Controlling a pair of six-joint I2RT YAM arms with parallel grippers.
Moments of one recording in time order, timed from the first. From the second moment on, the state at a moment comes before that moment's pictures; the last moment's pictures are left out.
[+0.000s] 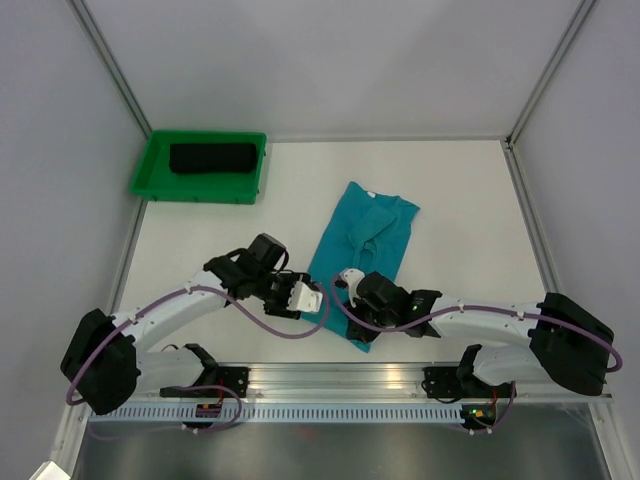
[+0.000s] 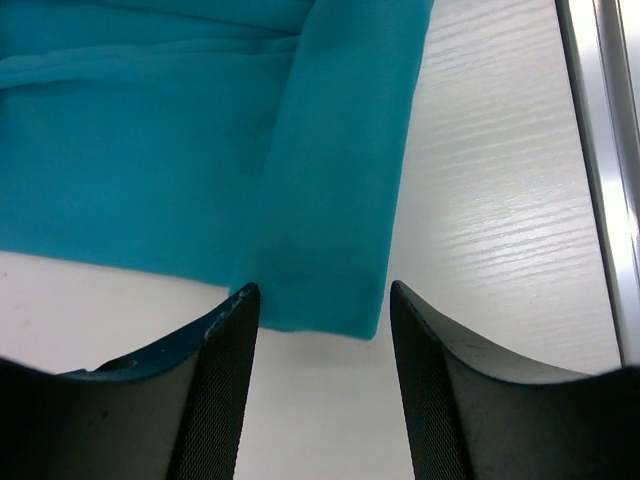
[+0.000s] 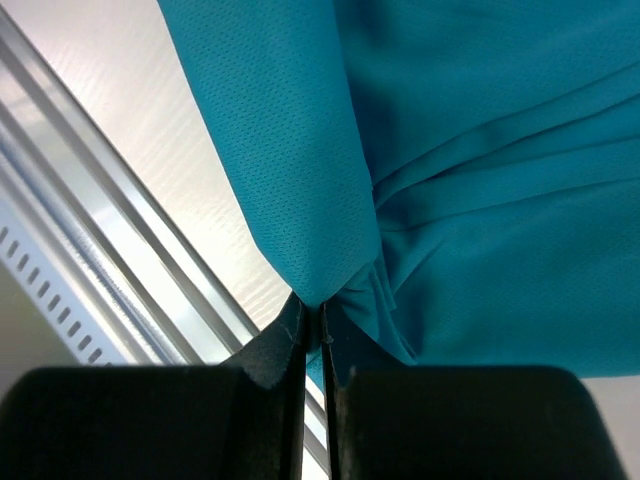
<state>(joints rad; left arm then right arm) -0.68 1.21 0.75 -0.60 0.53 1.08 1.04 1.27 0.55 -0.16 -0.16 0.39</state>
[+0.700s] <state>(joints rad) -0.76 1.21 0.65 -0.54 0.44 1.19 0.93 1.37 0.54 -0.11 -0.39 0.34</state>
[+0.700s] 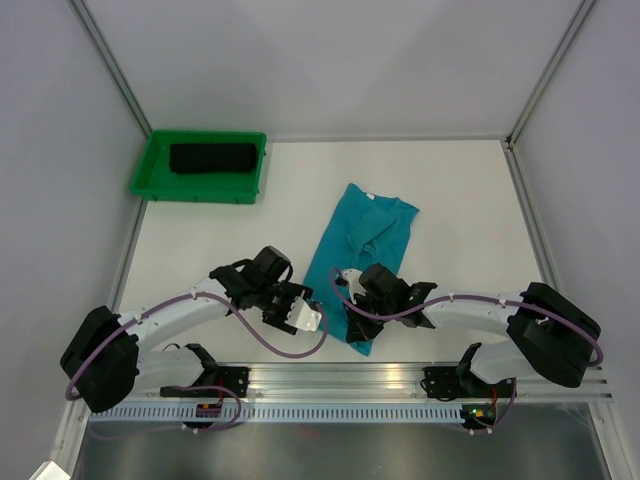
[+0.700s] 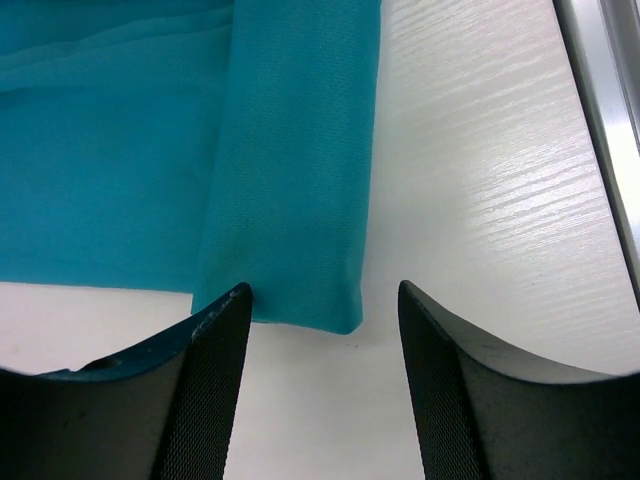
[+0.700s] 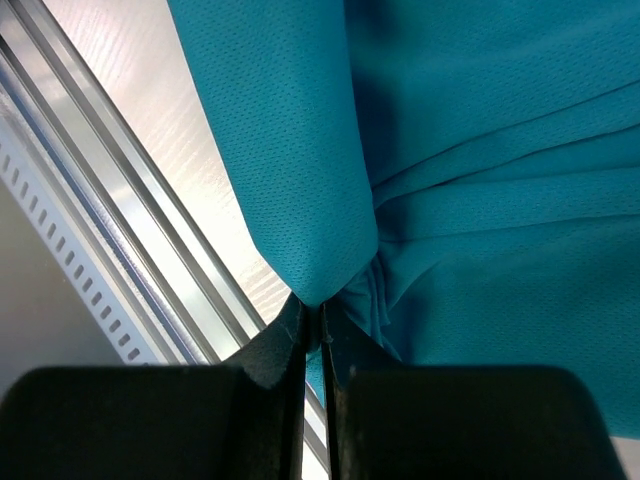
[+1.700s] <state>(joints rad) -0.81 1.39 0.70 -0.55 0.38 1.18 0.92 1.32 0.55 -0.16 -0.36 0.33</state>
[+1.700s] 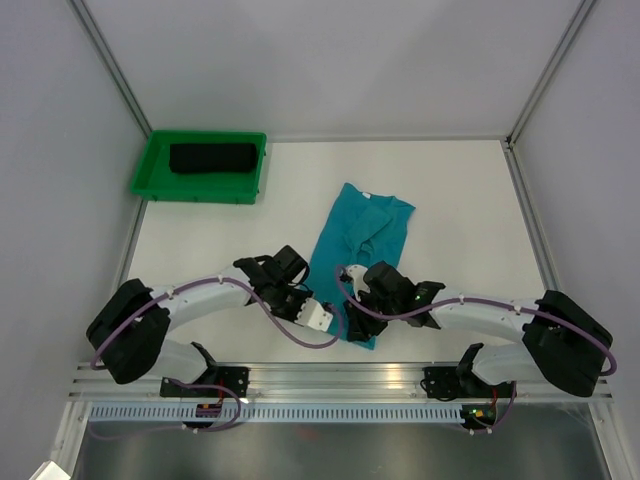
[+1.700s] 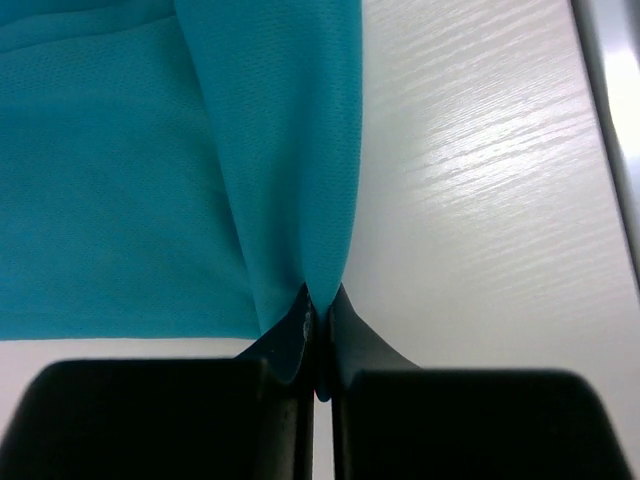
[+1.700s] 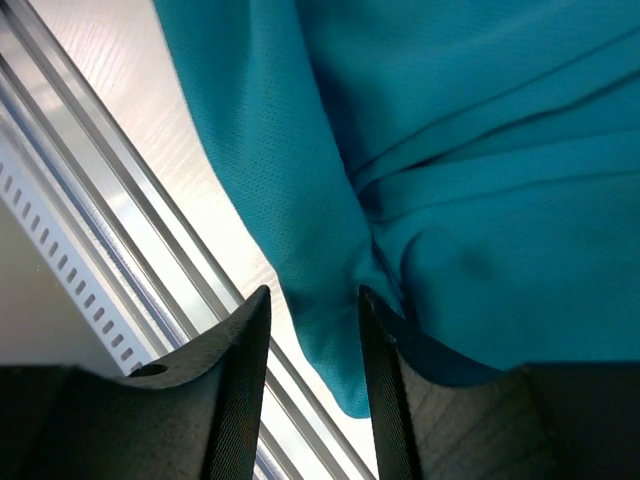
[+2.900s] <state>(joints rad) -0.65 1.69 1.05 -1.17 0.72 1.19 0.93 1.00 0.33 -0.11 -0.43 0.48</state>
